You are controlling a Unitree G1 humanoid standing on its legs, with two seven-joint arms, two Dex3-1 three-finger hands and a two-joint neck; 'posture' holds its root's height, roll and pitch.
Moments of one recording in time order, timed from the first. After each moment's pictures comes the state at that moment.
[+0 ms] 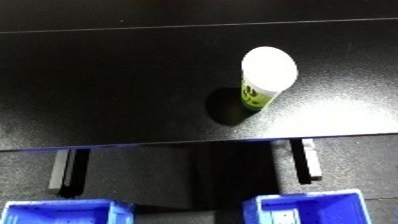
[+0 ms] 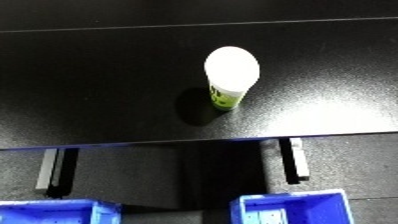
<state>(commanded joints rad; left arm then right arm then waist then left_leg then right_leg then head) -0.27 0.35 -0.25 1.27 -0.41 0.07 -0.27 -0.31 -0.37 0.27 1.19 0.58 -0.09 0.15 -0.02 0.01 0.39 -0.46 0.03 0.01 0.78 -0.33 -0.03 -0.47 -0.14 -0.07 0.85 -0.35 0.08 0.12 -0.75</state>
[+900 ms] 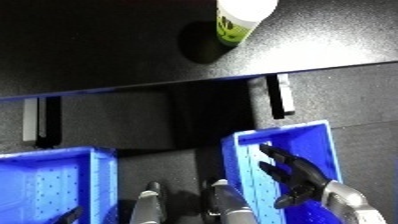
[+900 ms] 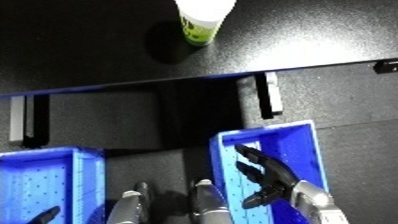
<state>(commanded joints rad) -0.15 0.46 -0.19 1.18 -0.38 0.07 -0.30 -0.10 -0.58 0.29 0.48 0.70 0.19 0.60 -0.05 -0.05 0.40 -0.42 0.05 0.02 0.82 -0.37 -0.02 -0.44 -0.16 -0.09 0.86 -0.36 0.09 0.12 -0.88</state>
